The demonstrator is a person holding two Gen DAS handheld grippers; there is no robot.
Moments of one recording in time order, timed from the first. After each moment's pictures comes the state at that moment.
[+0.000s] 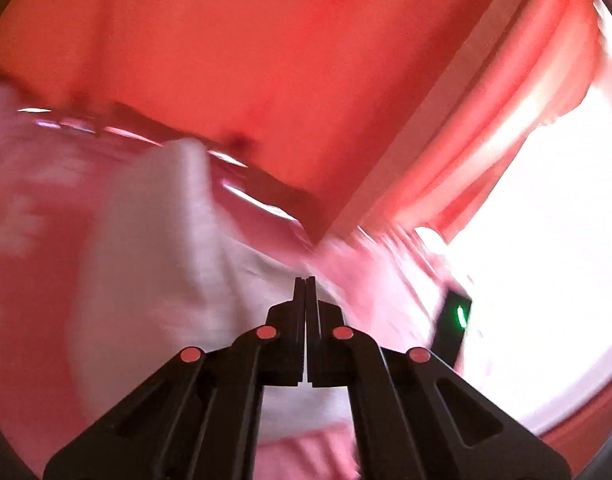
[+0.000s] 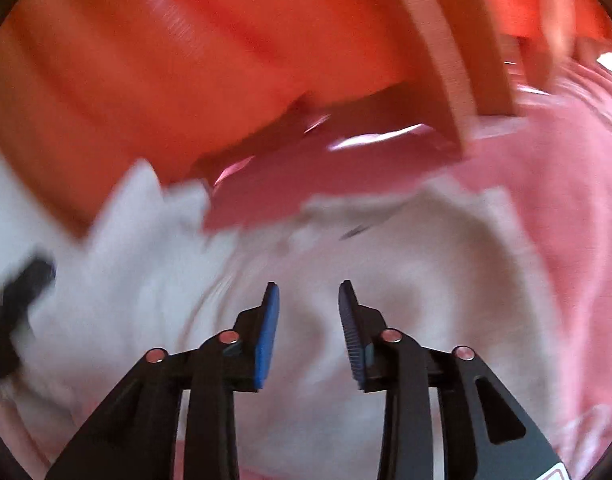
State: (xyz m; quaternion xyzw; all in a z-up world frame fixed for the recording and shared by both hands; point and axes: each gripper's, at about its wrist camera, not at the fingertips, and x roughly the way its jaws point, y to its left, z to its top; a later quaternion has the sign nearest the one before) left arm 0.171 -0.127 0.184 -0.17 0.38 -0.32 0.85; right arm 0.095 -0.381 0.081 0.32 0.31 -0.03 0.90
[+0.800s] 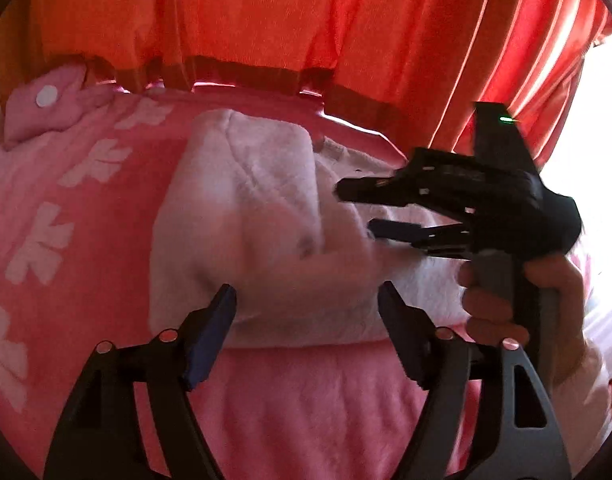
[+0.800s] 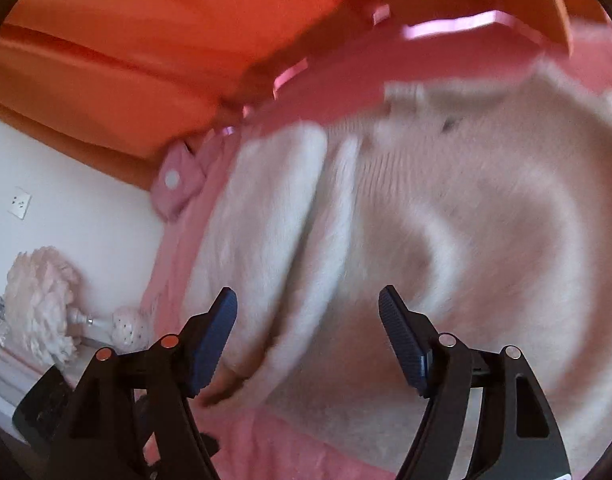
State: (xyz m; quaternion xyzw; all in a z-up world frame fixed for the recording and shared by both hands) left arm 0.108 -0.075 0.105 -0.05 0.43 -0.18 0.89; right arm 0.156 -0.306 0.031 0.35 0.45 0.17 0.80
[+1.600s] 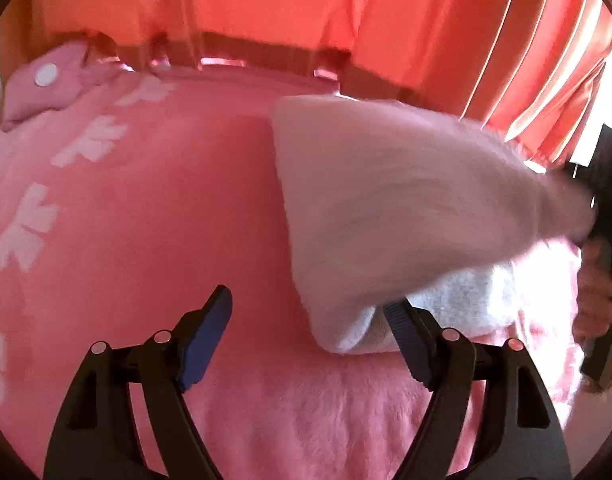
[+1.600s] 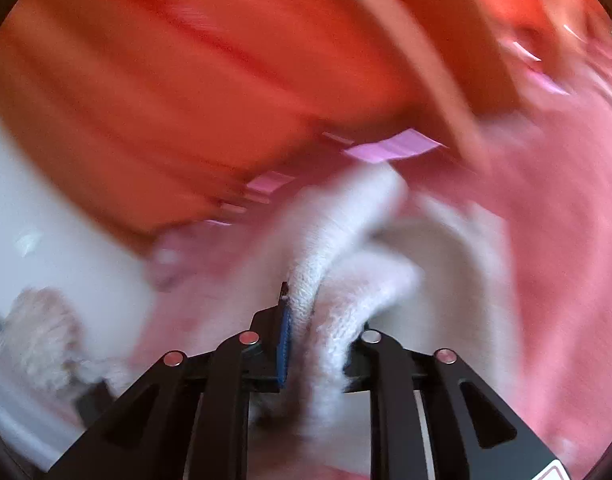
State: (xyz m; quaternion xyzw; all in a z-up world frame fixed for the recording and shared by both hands) left arm 0.131 -0.101 0.080 -0.06 0.46 -0.15 0.87; right arm 0.084 -0.435 0.047 0.39 0.37 0.03 0.84
